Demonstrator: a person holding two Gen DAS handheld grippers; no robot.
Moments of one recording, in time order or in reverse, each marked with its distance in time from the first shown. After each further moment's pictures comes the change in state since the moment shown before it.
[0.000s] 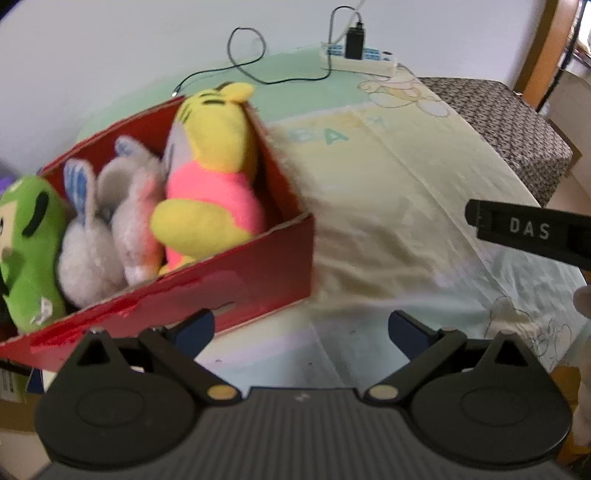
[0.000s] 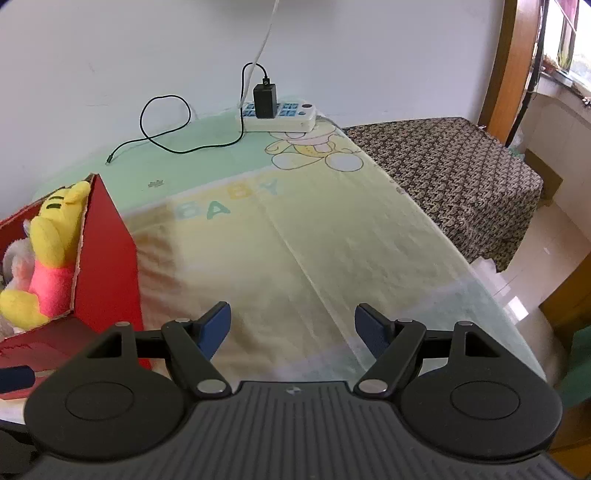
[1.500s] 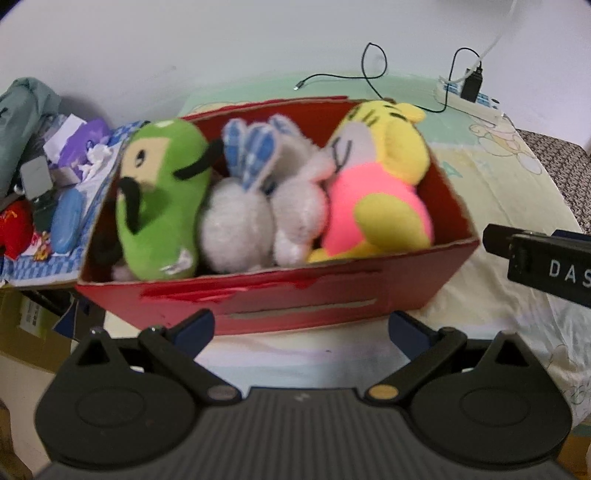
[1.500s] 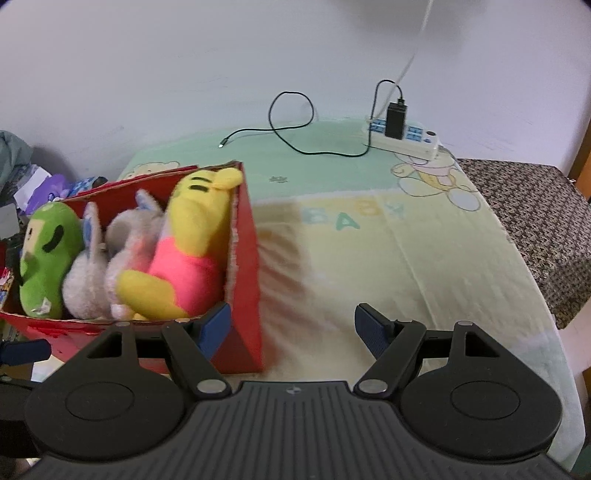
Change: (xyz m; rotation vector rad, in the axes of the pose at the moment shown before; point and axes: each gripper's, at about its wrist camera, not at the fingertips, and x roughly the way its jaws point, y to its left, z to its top) left arm -0.032 0.087 -0.025 -0.248 -0.039 0.182; right arm -0.019 0.083 0.009 -0.207 -0.008 0.248
